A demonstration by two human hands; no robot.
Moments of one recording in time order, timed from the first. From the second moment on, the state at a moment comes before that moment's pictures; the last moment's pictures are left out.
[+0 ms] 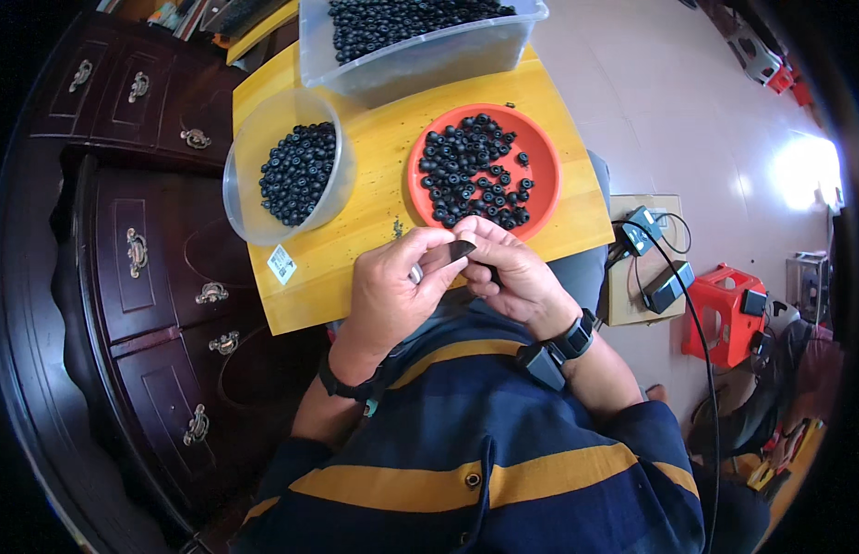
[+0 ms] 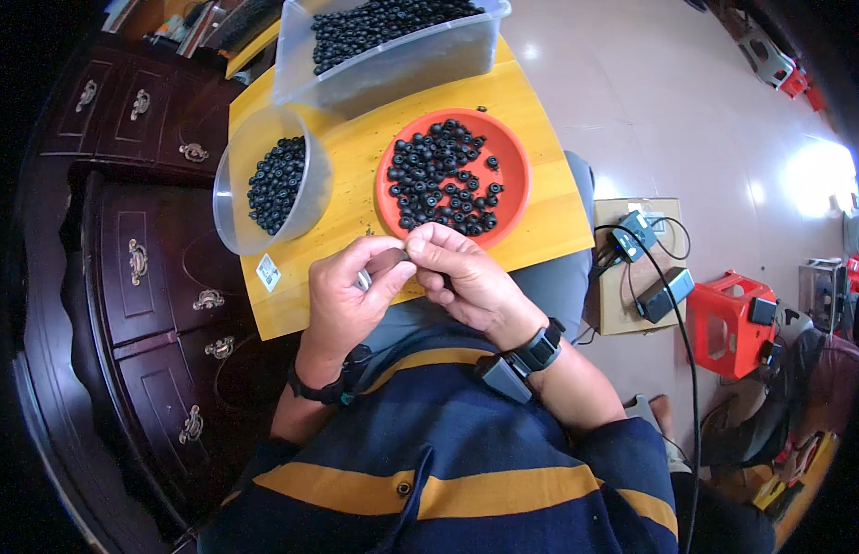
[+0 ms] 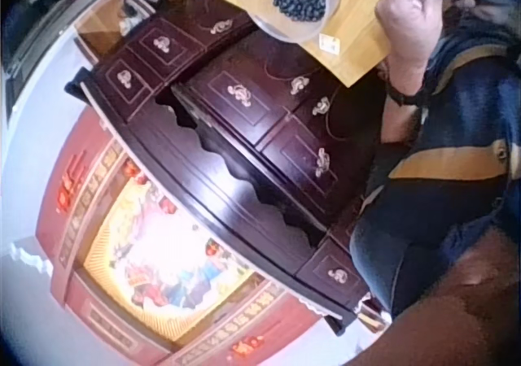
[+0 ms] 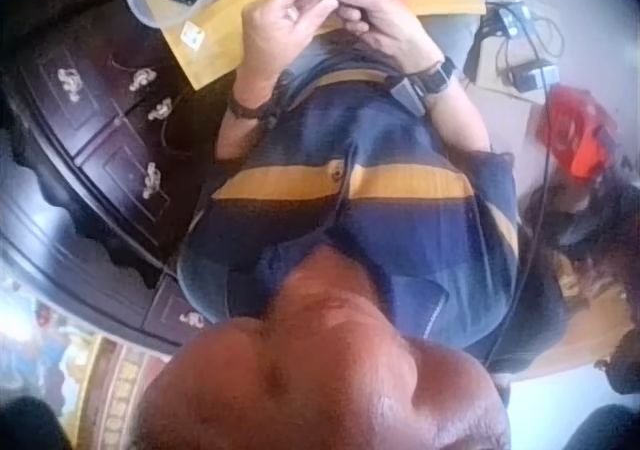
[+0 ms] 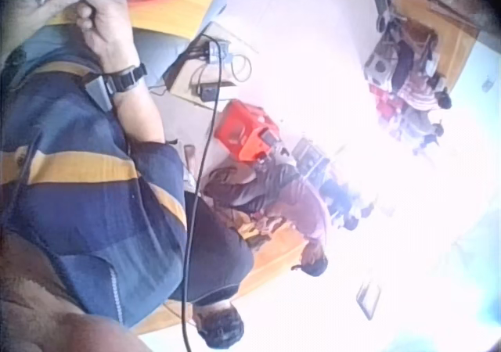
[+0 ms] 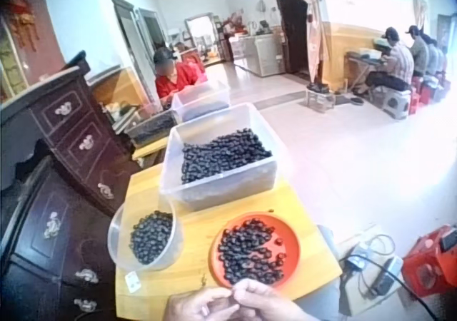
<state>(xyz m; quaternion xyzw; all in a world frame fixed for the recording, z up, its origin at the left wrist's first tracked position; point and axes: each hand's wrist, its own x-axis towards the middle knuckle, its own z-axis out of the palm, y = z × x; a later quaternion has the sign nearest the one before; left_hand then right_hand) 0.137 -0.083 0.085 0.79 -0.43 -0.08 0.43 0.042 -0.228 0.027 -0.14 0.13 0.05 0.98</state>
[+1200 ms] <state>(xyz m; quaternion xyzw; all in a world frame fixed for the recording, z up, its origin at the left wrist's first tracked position) 0.151 -0.085 0.075 0.80 -0.45 -0.09 0.38 0.041 -0.225 0.024 -0.12 0.16 0.04 0.98</state>
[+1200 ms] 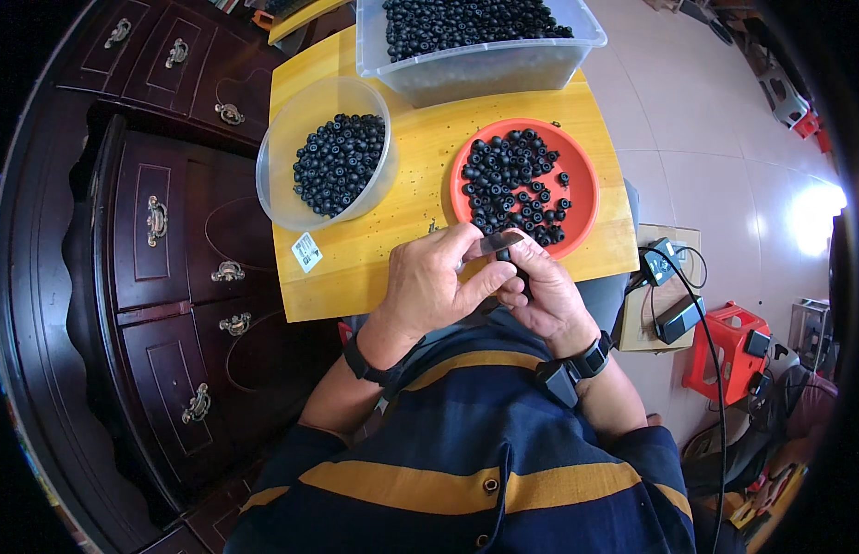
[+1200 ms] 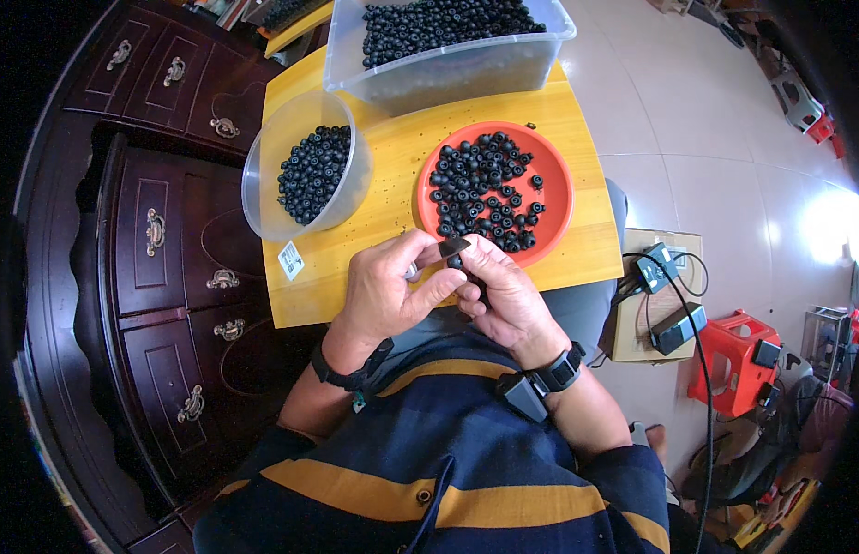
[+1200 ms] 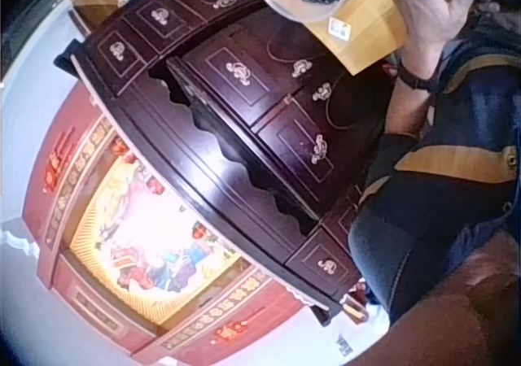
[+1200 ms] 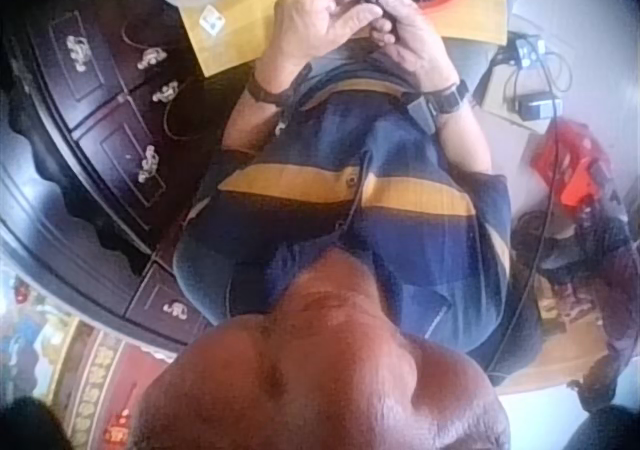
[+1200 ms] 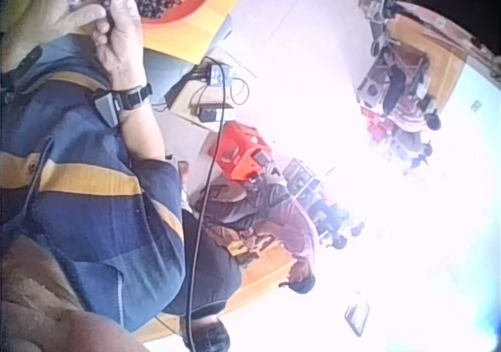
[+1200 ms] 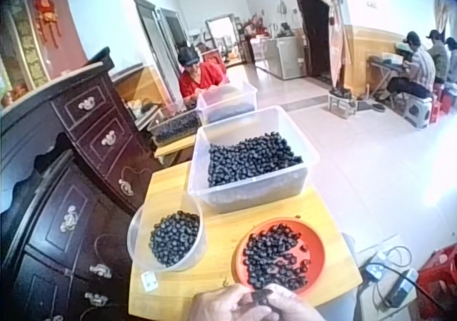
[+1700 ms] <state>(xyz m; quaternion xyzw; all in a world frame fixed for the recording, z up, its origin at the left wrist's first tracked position) 0.149 -0.091 0.067 0.80 -0.47 -0.03 0.37 0.045 -0.221 0.018 -0.10 0.16 0.01 0.98</state>
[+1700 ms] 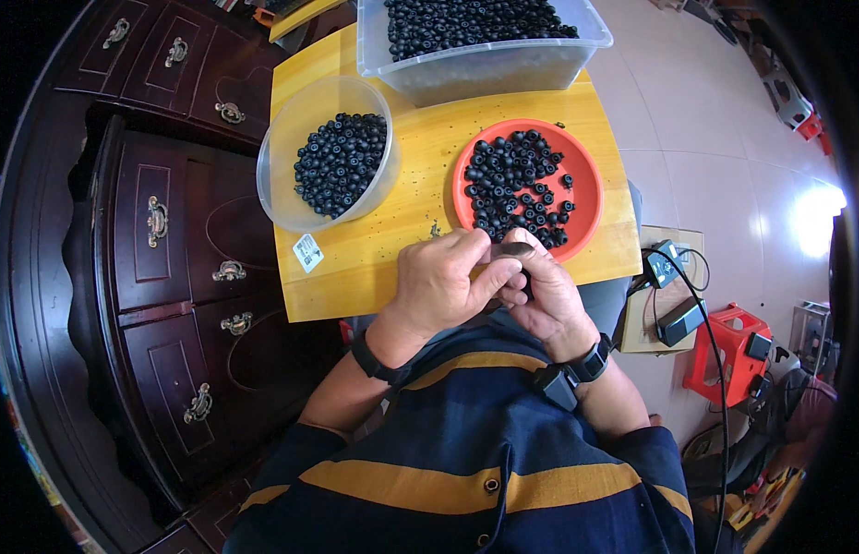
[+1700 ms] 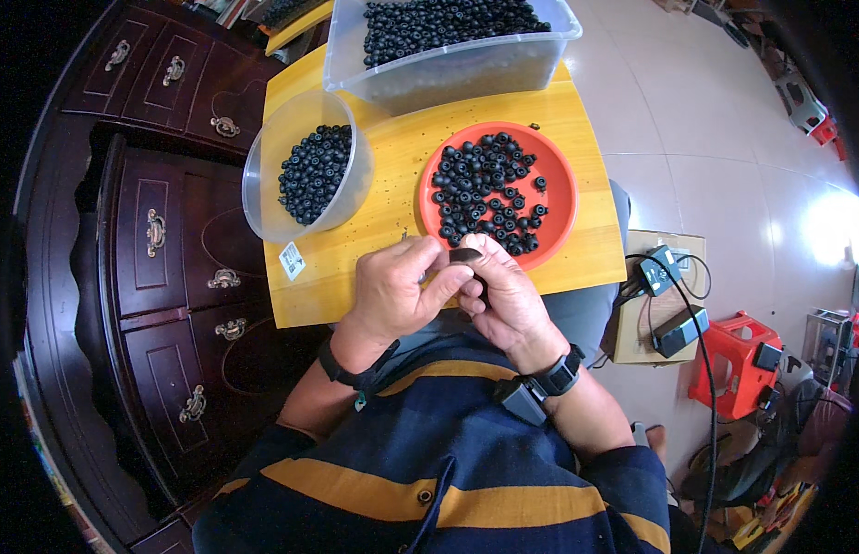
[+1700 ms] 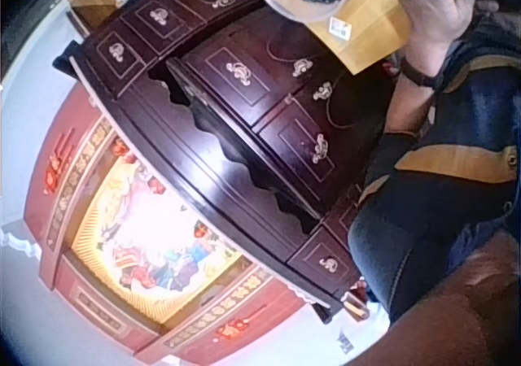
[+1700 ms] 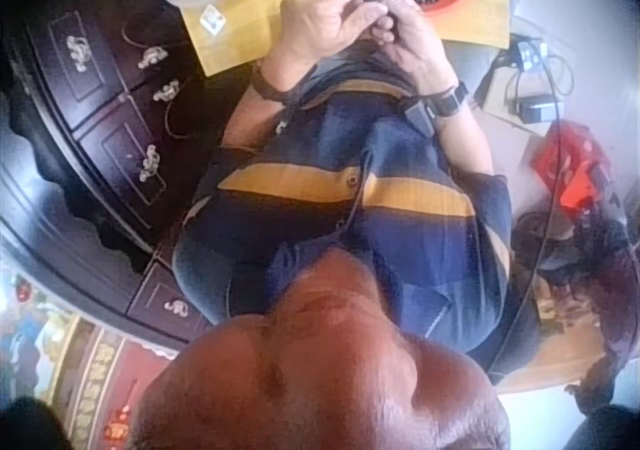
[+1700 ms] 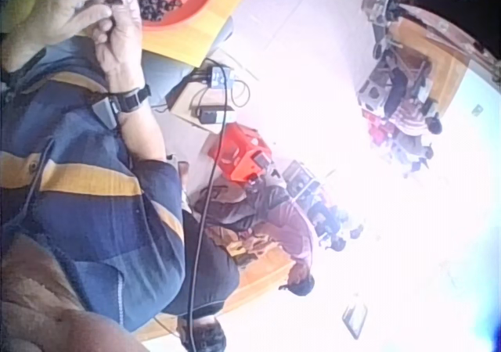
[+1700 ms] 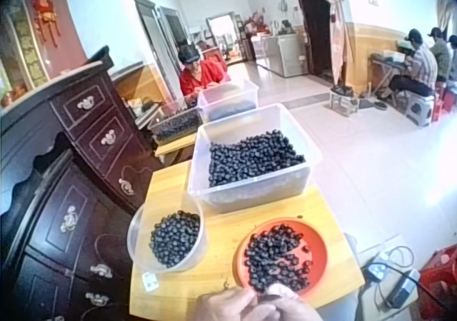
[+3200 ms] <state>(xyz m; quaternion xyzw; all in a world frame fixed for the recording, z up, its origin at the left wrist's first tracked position) 0.143 -0.071 0.085 0.77 -0.40 -0.08 0.48 0.045 -0.215 0.034 -0.17 0.15 0.05 0.97</state>
